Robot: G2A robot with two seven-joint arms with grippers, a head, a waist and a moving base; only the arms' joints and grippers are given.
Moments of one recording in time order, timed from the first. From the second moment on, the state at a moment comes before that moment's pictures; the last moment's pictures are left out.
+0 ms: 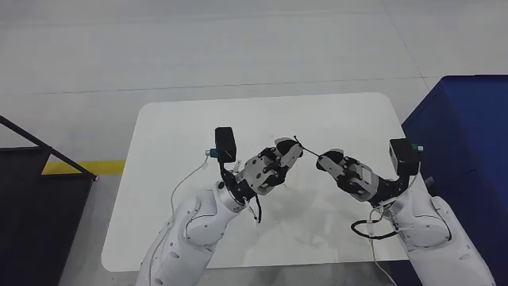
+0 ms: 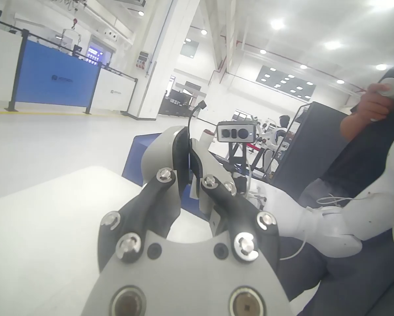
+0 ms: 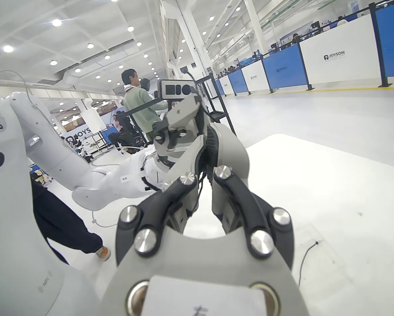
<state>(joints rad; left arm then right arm) 1.23 -1.40 -1.03 -1.72 0.73 -0.69 0.04 -1.51 -1.00 1.48 -1.87 -0.27 -0.89 0.27</state>
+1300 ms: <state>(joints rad) 1.22 -1.39 -1.11 -1.71 0.89 -0.58 0.16 -1.43 -0.99 1.39 -1.82 0.35 -0.58 0.60</state>
